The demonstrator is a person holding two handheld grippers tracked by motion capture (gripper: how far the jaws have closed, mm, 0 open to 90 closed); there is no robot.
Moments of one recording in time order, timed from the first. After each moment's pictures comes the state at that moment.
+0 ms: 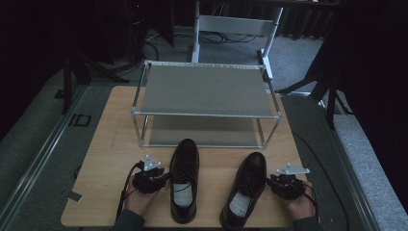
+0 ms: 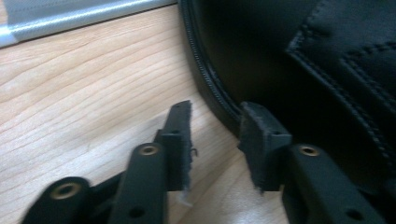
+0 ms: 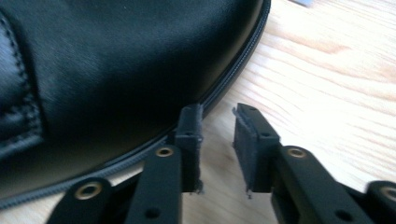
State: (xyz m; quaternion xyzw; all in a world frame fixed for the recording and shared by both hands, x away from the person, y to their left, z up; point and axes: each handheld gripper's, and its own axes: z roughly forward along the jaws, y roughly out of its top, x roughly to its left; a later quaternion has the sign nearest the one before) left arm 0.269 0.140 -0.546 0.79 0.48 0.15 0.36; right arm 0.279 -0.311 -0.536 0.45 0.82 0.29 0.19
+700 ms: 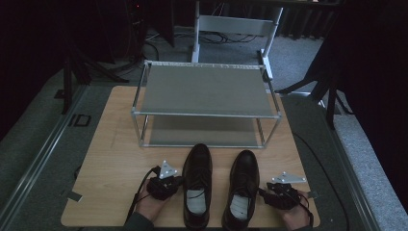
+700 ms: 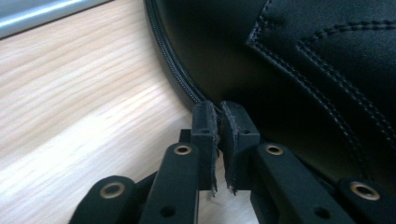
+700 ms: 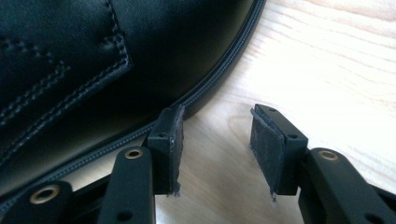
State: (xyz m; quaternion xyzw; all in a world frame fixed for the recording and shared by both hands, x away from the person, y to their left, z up) left arm 0.257 0.101 -0.548 0.81 0.43 0.12 0.38; right arm 0.252 -0.294 -0.541 0.47 0.81 0.30 0.16
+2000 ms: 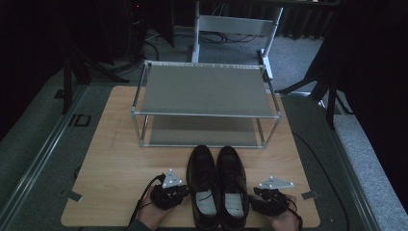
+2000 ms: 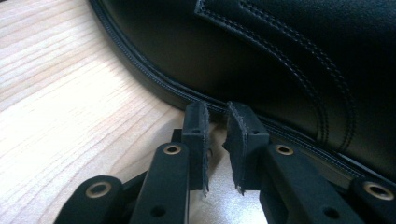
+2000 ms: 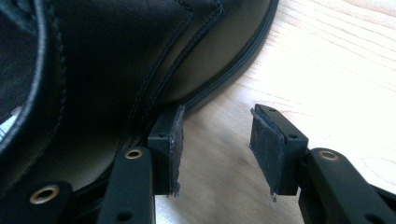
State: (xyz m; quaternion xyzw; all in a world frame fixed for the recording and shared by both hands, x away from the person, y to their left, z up) left arm 0.238 0.094 -0.549 0.83 0.38 0.08 0.39; right arm 0.234 -0.255 -0.534 0.45 0.83 0.32 0.13
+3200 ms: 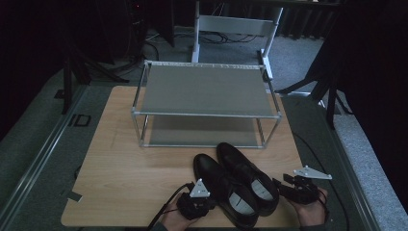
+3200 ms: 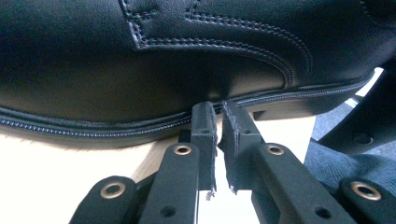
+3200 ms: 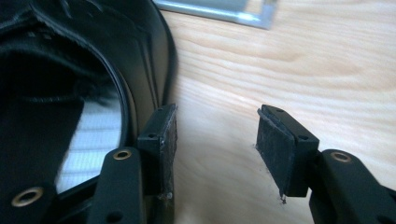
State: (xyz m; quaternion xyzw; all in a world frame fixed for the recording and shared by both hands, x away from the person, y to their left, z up) left arm 0.225 0.020 -0.550 0.86 0.29 0.01 0.41; right arm 0.252 -0.336 -0.507 0.52 0.76 0.34 0.19
